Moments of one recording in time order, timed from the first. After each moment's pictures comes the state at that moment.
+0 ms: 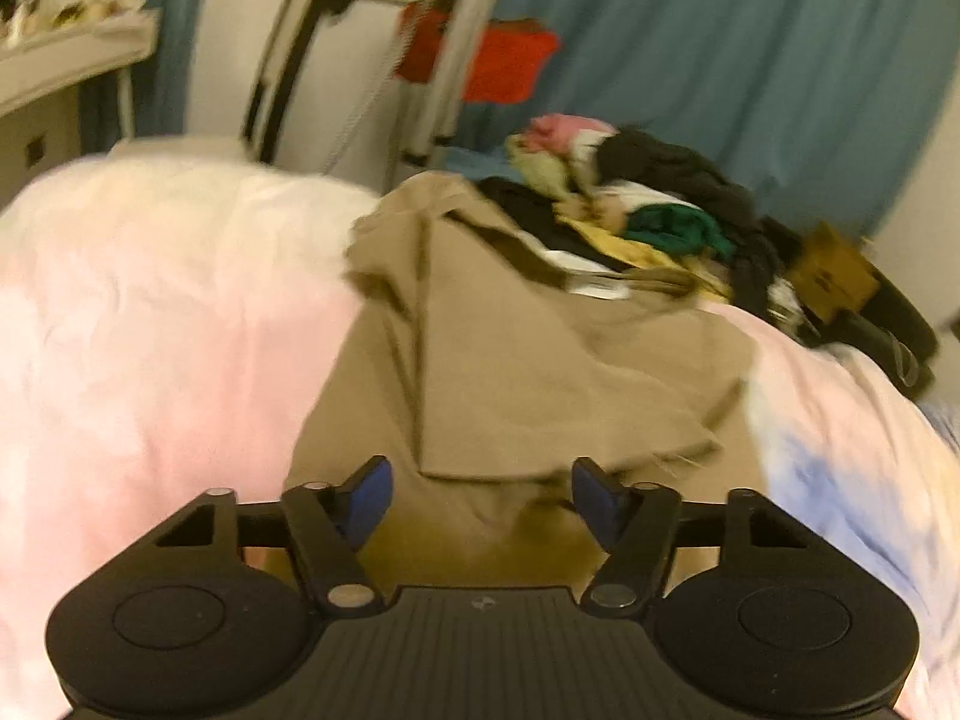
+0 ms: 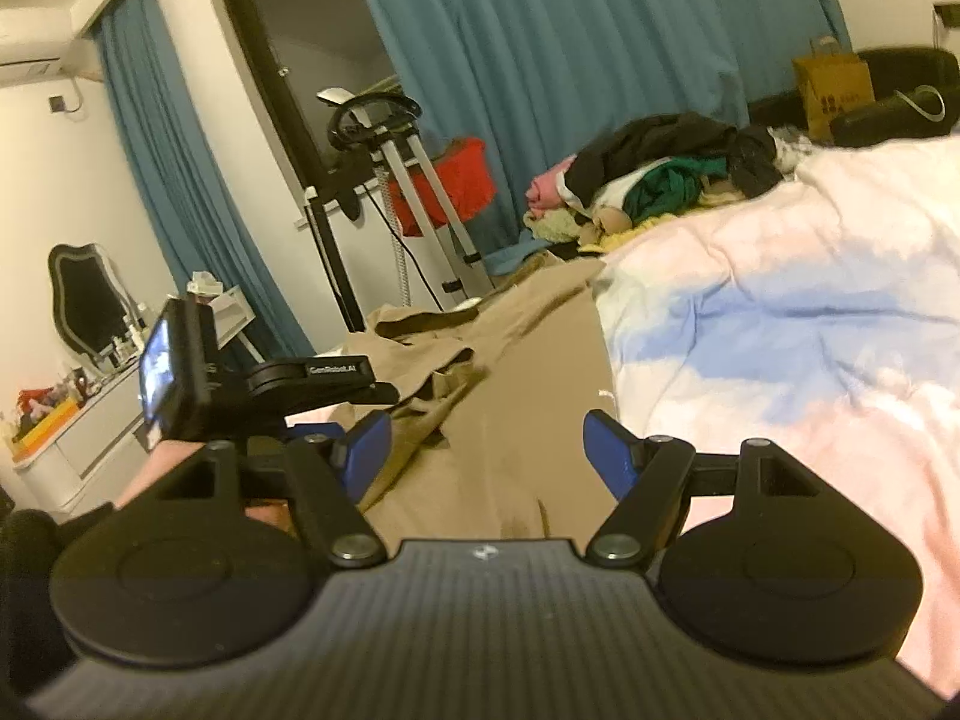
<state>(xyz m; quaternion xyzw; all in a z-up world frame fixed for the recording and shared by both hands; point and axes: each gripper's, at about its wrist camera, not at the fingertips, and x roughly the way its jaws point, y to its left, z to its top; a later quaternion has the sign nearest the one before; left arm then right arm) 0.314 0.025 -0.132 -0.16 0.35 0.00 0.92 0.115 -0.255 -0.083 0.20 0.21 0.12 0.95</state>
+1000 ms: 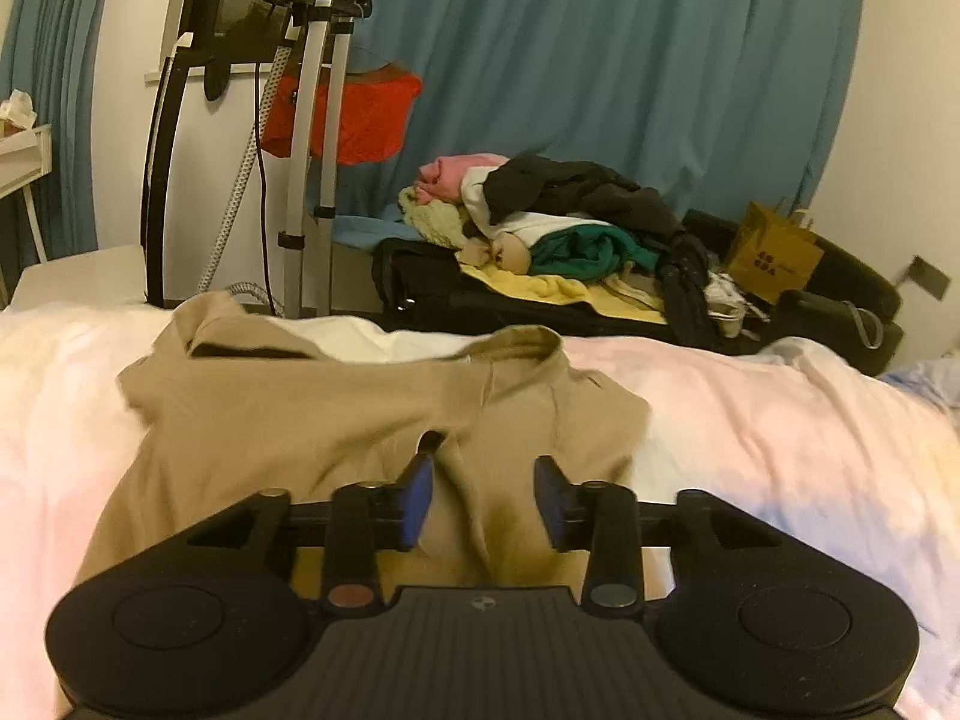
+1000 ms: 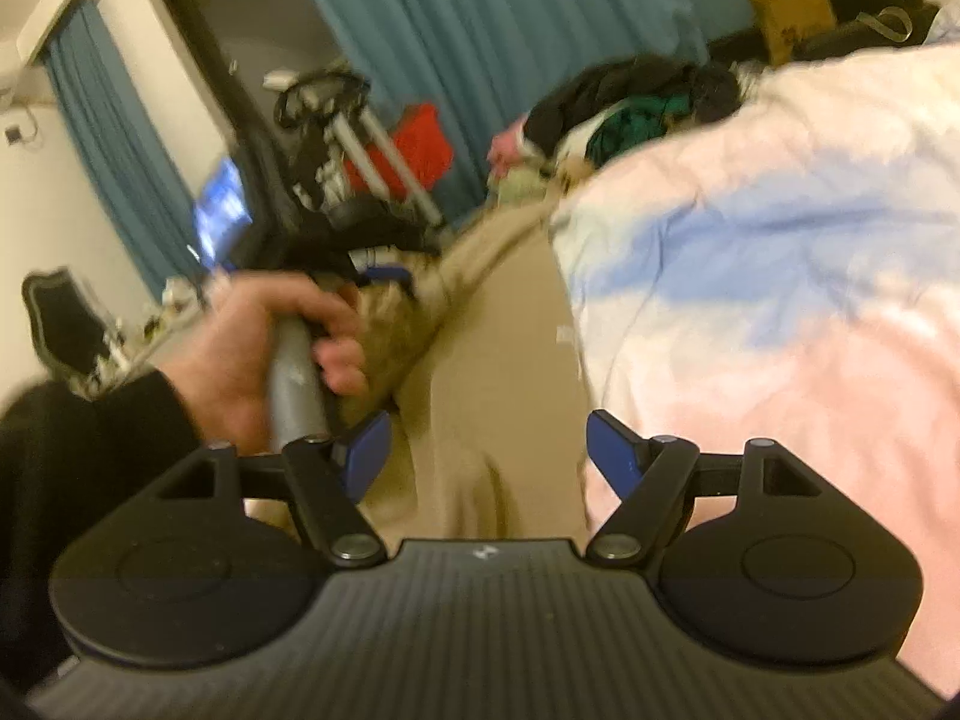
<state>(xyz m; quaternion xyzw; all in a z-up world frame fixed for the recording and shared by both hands) 0.356 -0.077 -0.100 -0.07 0.30 -0.08 0.95 0.136 -0.269 -0.130 0.24 0.25 0.11 0.93</state>
